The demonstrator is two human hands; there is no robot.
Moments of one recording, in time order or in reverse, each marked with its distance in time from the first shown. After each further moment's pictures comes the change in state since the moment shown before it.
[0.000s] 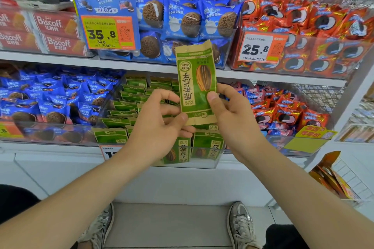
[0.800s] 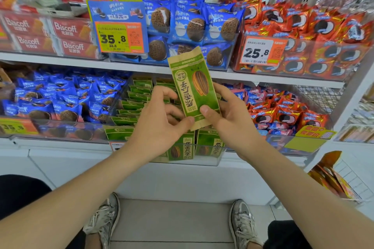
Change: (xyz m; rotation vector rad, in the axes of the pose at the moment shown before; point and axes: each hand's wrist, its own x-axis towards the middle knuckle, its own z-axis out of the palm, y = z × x) left_hand 0.001 -0.002 -0.014 0.308 0.001 0.146; right_hand -0.002 0.004 -0.003 -0.062 -0.149 -0.089
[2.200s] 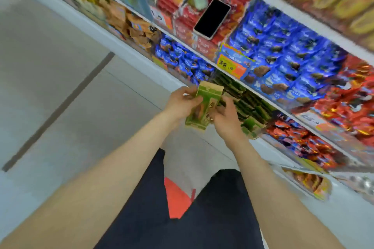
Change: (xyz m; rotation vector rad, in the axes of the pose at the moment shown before) left_hand 0.006 0.175 -0.207 -0.375 0.409 -1.086; right_hand 0.064 -0.224 0.127 -0.048 -0.396 0.758
